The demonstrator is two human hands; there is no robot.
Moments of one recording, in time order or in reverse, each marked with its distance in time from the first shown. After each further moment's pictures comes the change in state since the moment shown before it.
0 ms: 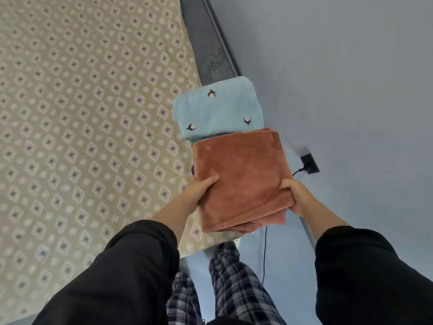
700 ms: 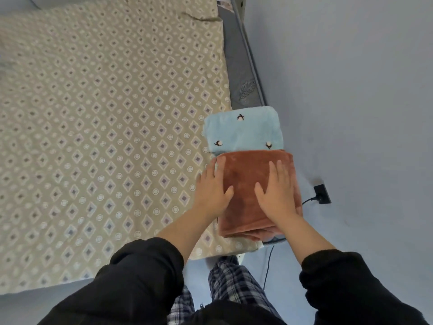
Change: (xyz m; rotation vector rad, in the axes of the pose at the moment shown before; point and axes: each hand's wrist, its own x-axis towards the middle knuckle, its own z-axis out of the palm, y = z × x) left_hand -0.083 0.036 0.000 1.140 0.445 0.673; right_hand -0.069 -0.022 0.095 -1.203 0.278 -0.891
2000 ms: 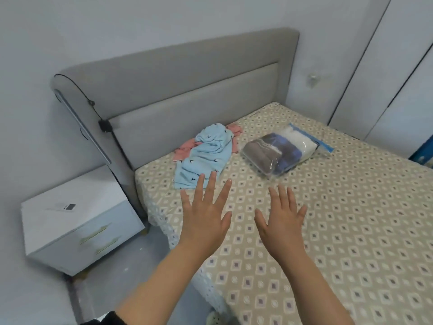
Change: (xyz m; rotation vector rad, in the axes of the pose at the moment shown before) left_hand -0.472 -0.623 -0.422 0.318 0.701 -0.757; right_hand -0.315 -0.823 0.256 -0.115 -0.067 -1.092
